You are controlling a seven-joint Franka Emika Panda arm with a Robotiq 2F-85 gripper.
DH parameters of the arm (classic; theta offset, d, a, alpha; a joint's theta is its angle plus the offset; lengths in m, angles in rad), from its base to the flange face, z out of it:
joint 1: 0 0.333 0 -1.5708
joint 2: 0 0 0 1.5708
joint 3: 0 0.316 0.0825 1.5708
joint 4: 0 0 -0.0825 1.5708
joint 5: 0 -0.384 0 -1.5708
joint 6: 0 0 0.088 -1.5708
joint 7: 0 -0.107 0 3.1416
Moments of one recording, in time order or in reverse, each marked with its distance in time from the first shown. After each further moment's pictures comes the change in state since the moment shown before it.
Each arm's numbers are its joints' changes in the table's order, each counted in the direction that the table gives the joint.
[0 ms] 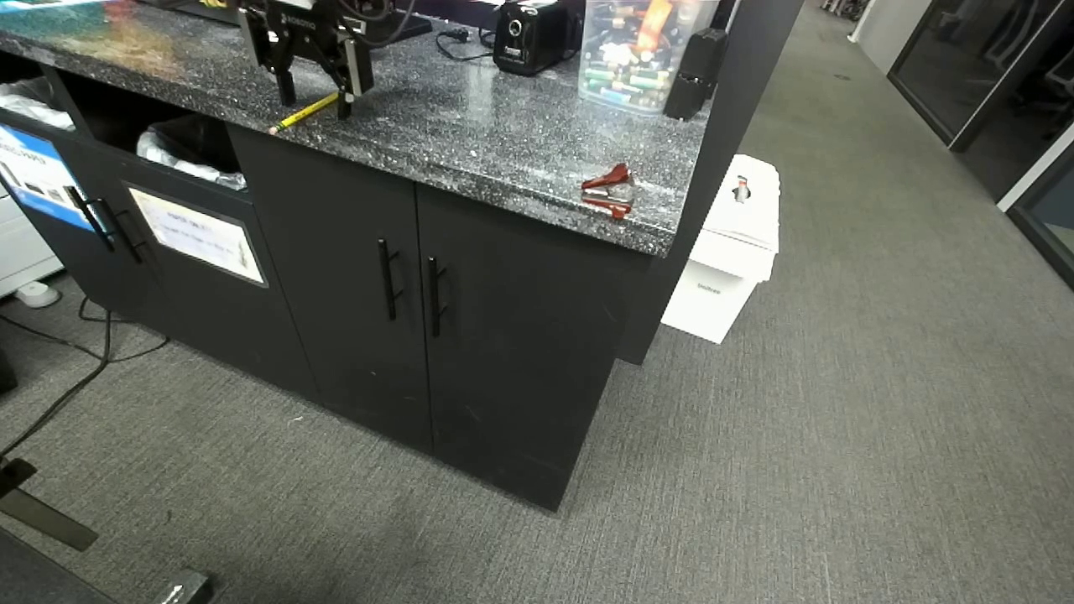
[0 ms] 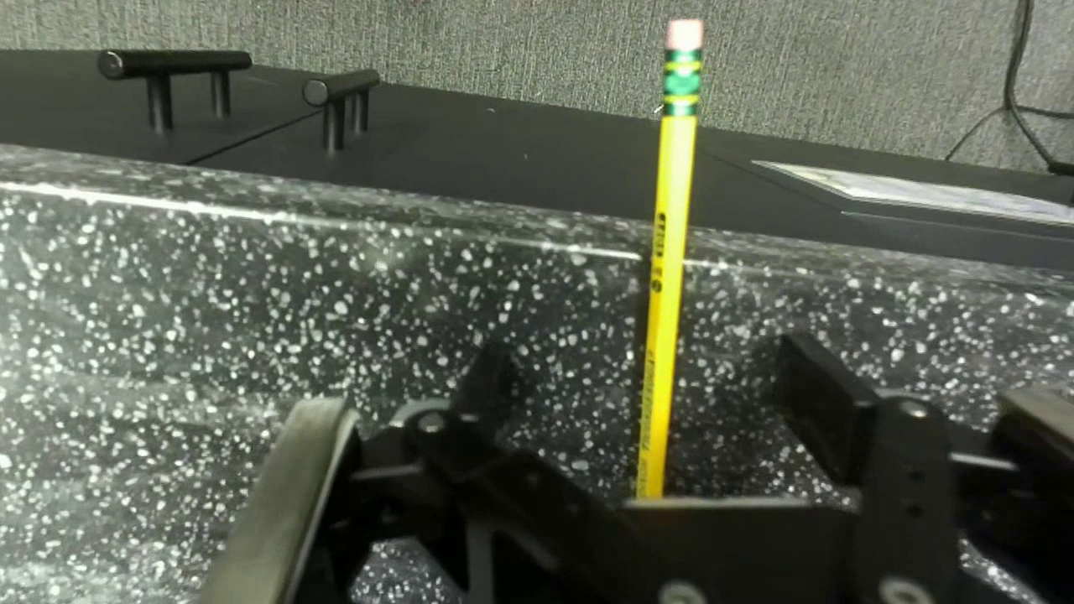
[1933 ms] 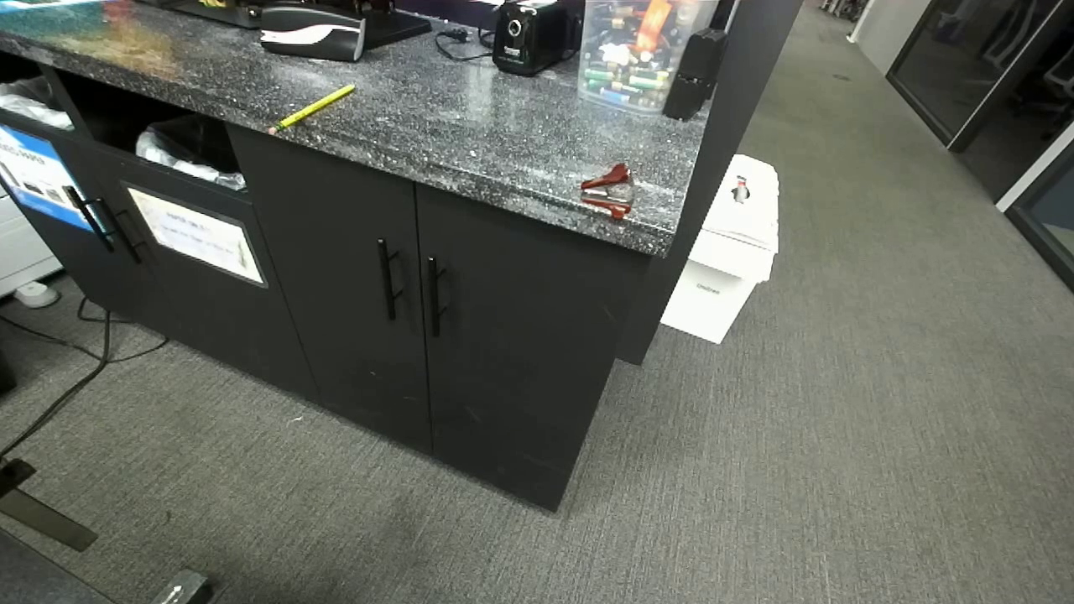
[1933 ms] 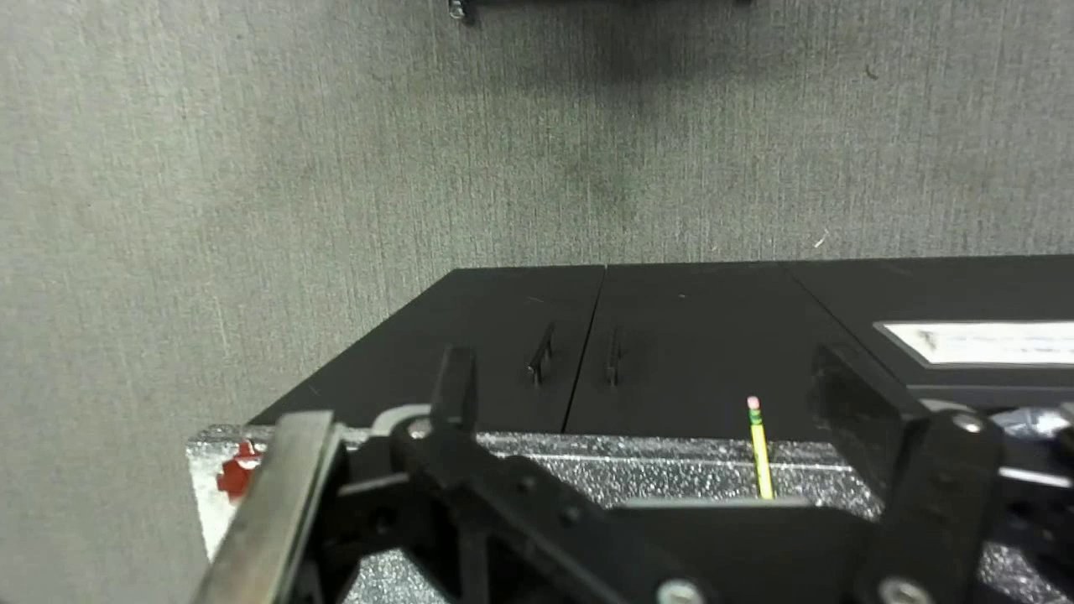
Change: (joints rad) arm -0.120 -1.081 0.094 -1.120 0.183 -0.128 -0.298
